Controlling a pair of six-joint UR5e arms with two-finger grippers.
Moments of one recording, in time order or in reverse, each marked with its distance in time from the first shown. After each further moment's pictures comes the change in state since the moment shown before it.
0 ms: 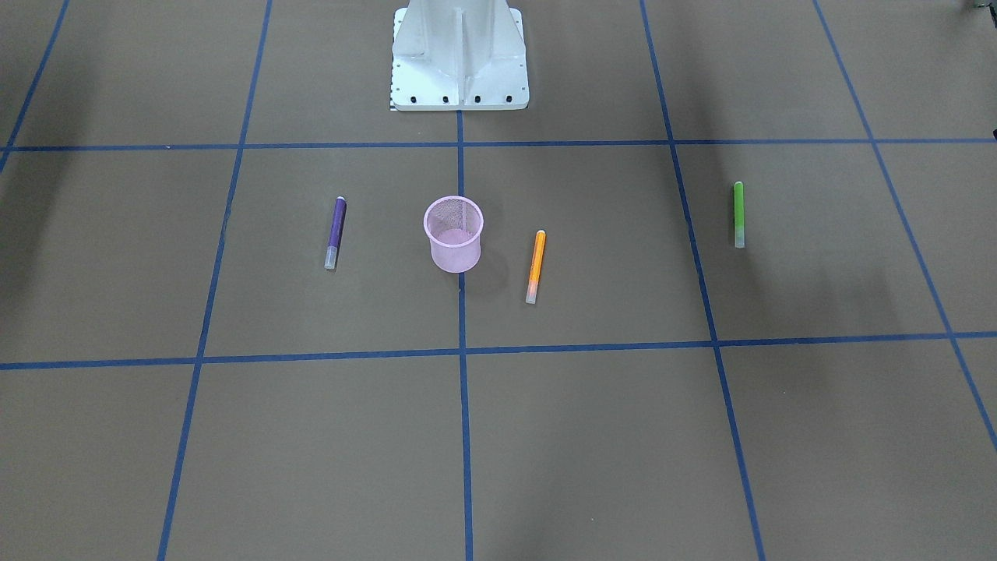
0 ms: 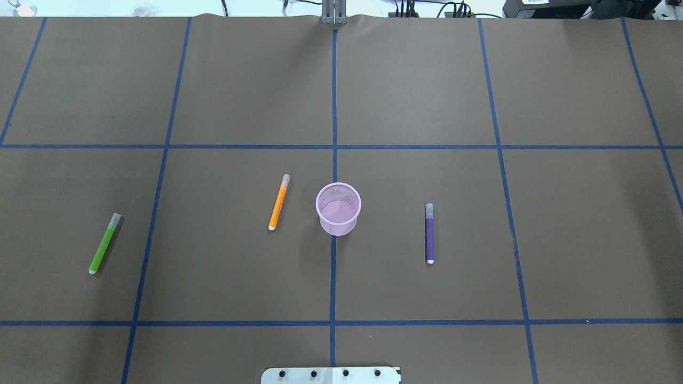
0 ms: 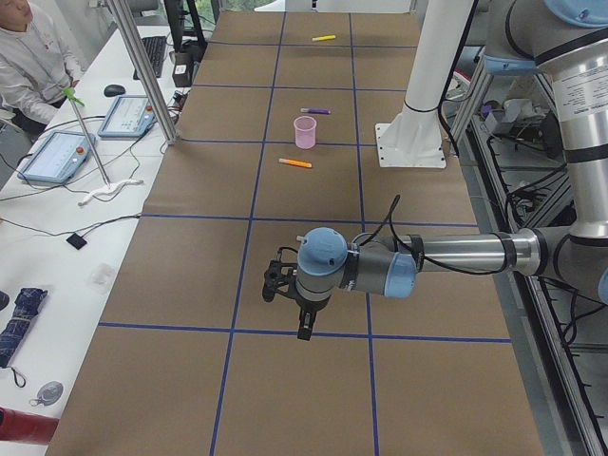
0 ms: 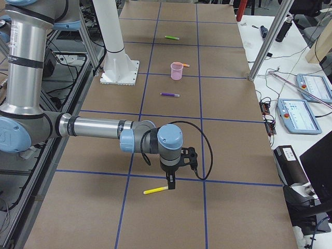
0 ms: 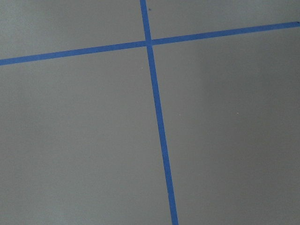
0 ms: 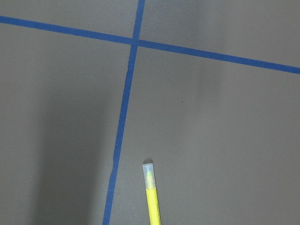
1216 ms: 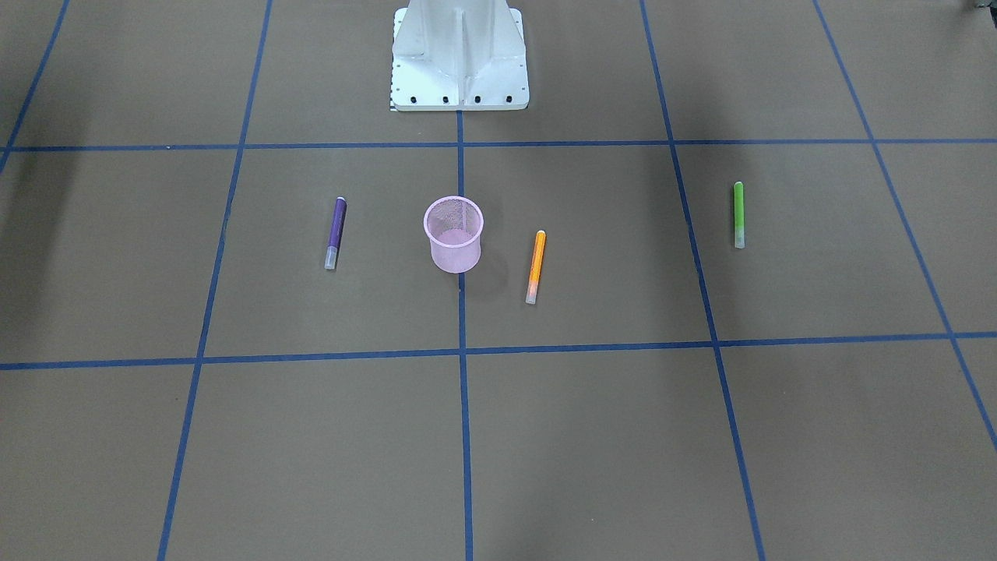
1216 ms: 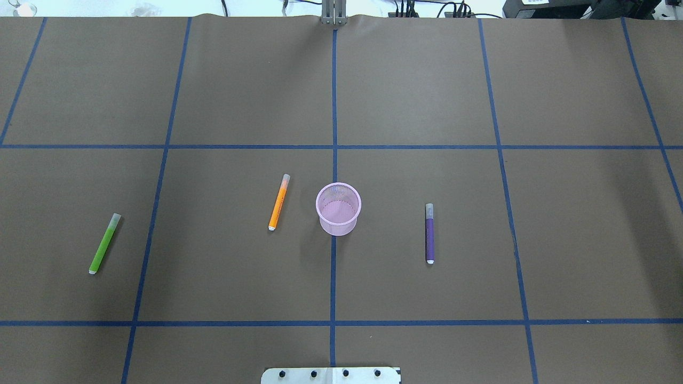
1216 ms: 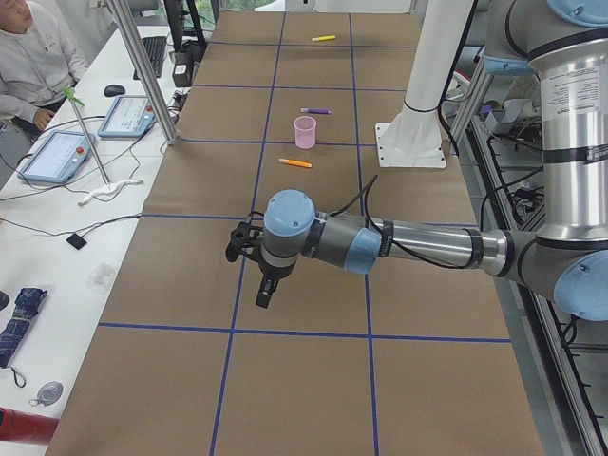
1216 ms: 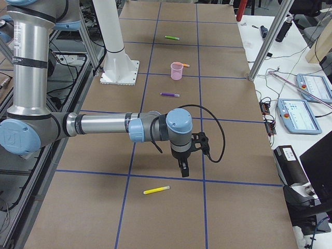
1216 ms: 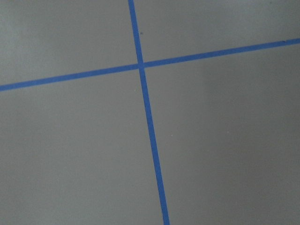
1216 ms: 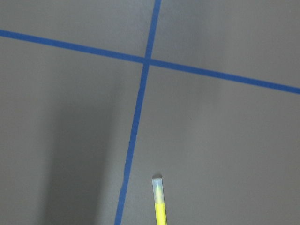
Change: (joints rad) left arm -0.001 -0.200 0.005 -0.016 -0.002 -0.011; right arm 0.000 0.081 0.038 0.004 0.012 0.012
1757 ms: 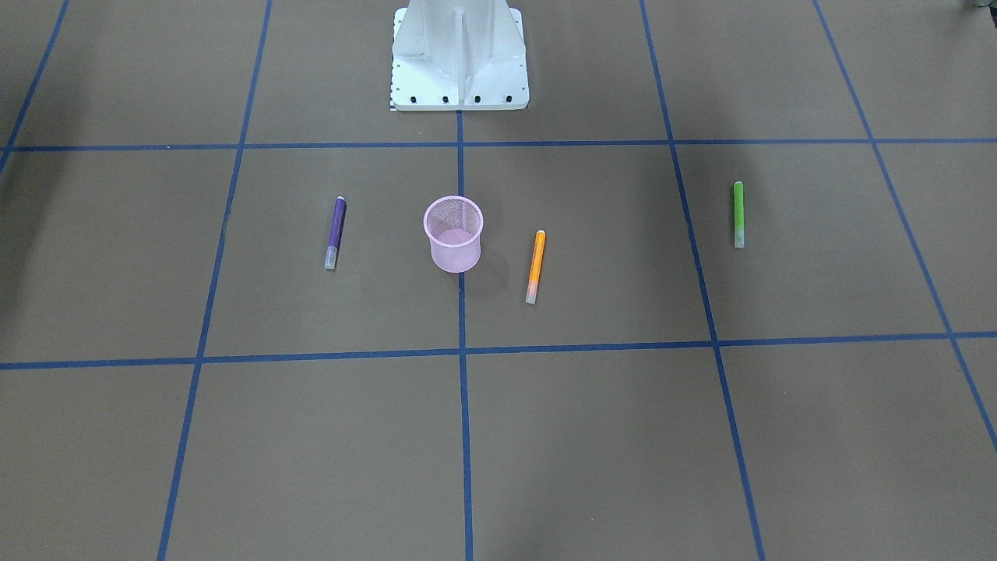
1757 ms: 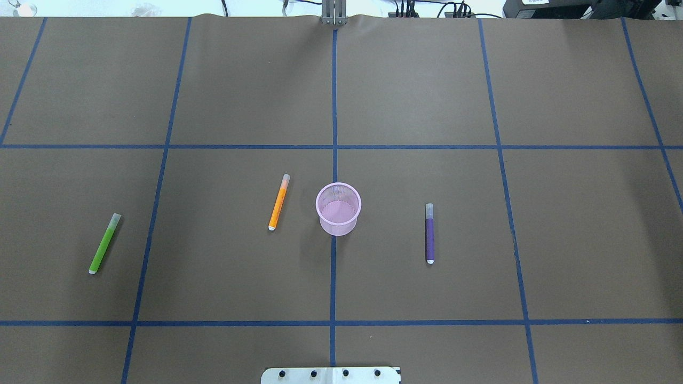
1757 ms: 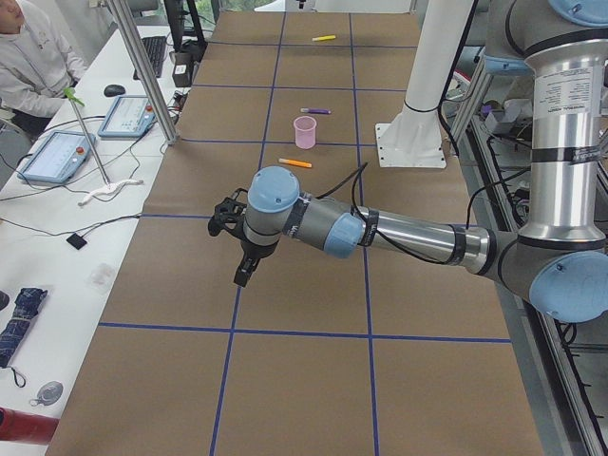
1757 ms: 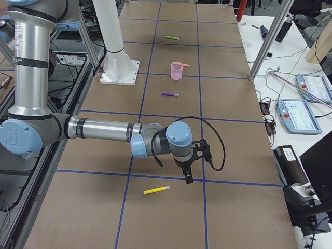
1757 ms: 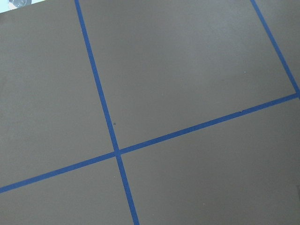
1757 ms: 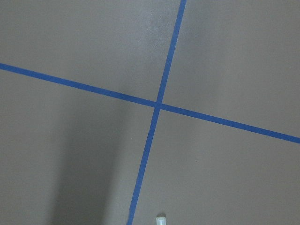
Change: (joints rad) left arm 0.000 -0.040 -0.005 -0.014 -0.004 0.002; right arm -0.025 -0.007 -0.193 0.329 0.056 0.100
